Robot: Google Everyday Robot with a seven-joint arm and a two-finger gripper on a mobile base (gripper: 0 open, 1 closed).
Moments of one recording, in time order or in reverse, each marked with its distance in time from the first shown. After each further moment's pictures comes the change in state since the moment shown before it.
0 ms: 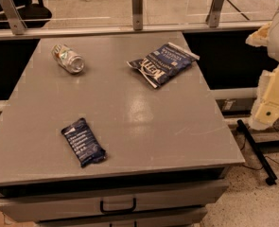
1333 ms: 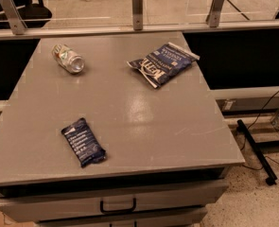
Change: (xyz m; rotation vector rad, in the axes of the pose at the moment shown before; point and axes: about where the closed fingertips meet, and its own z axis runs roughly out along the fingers) arm 0.015 -0.005 -0.076 0.062 -0.087 -0.062
